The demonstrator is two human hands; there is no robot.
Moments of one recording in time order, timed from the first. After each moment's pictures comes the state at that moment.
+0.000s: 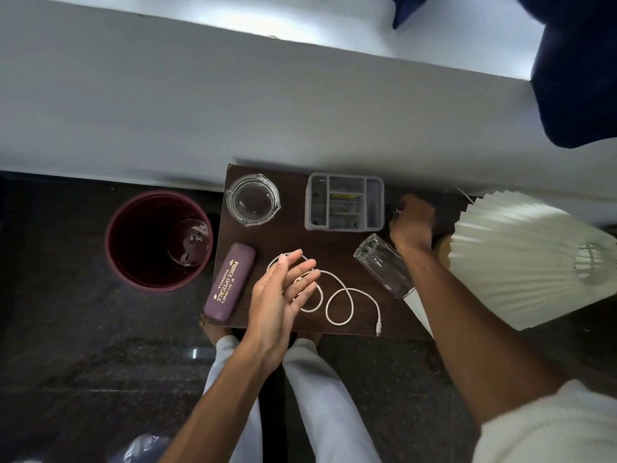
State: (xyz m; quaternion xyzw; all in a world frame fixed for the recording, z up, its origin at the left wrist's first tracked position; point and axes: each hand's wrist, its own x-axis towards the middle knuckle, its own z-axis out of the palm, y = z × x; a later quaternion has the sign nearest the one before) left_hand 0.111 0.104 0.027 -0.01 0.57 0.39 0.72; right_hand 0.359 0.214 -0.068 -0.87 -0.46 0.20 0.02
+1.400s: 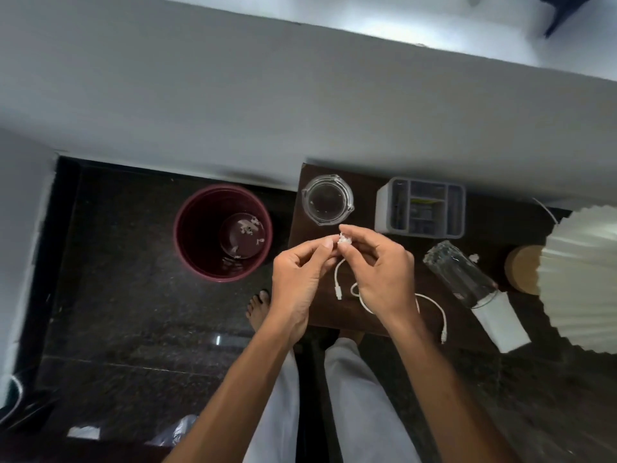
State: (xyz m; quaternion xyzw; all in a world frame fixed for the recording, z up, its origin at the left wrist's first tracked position) left_hand 0.019 0.135 0.035 0.13 0.59 0.40 0.69; right_hand 0.145 0.144 0.033 -0.70 -0.50 0.43 0.28
